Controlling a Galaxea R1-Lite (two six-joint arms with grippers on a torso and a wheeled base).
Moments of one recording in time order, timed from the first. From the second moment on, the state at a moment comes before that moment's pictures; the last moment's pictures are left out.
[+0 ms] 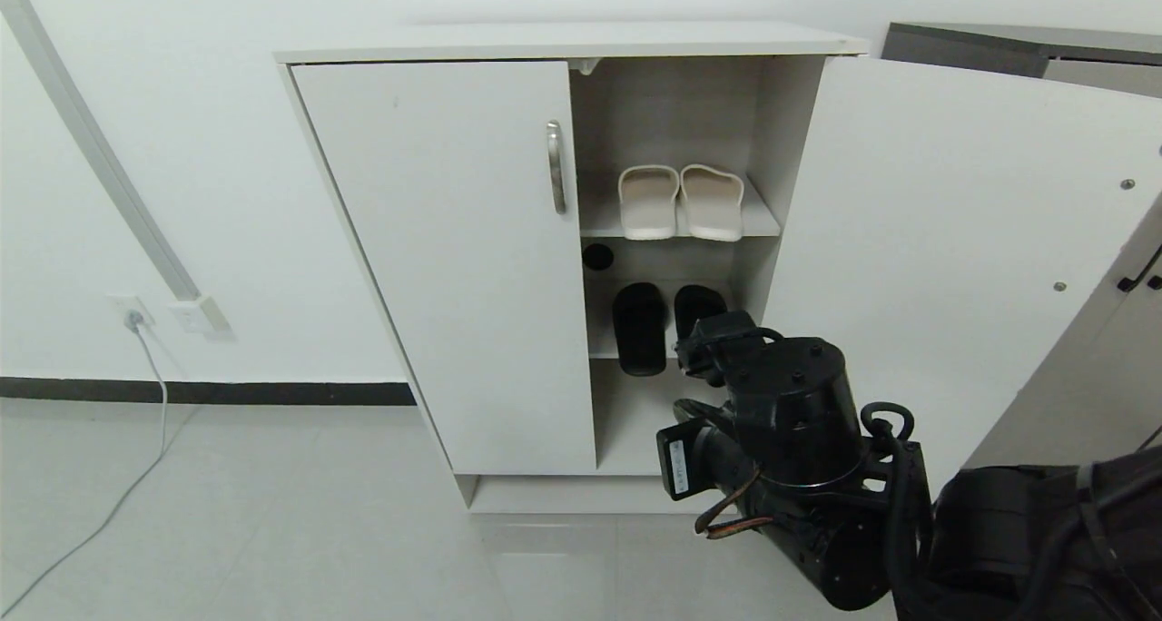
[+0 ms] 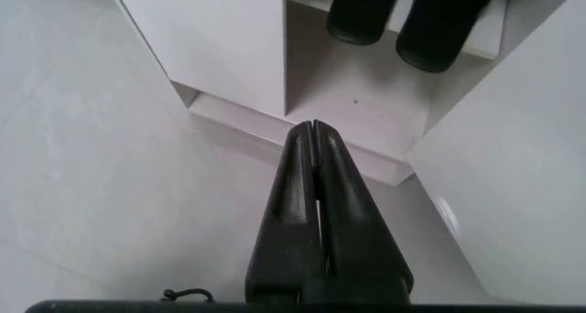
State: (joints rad) left arm 0.00 0.00 0.00 0.00 0.01 -0.09; right arm 0.95 1.84 -0.91 -0.58 -0.56 0.19
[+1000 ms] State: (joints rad) left arm 0.00 0.00 0.00 0.00 0.01 -0.09; right arm 0.94 1.88 -0.91 -0.58 -0.56 0.19
